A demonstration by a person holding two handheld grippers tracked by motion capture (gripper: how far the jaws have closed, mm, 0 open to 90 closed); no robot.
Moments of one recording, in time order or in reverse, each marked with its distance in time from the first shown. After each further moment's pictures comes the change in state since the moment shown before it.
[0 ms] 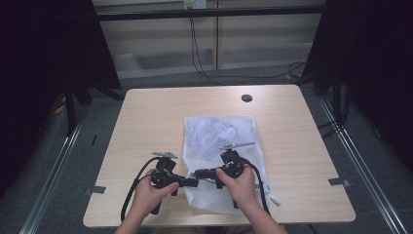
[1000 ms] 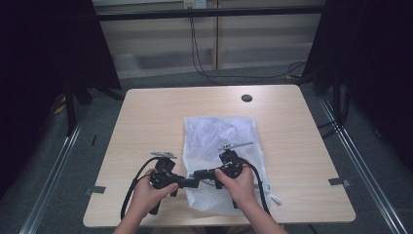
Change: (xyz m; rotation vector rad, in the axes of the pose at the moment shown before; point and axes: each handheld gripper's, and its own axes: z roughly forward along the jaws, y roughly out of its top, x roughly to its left) left arm -0.002 0.000 -0.004 0.006 -0.017 0.008; right arm 0.001 0.001 0.003 0.018 0.011 -0.013
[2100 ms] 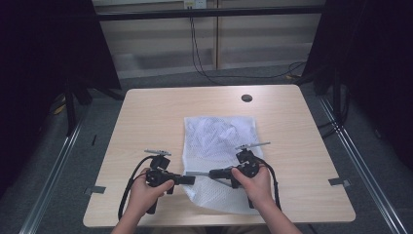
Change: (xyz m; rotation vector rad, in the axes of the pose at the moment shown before) left arm 0.002 0.001 -0.011 -0.034 0.001 -0.071; right arm -0.020 -0.009 -0.037 -0.004 -0.032 0.035
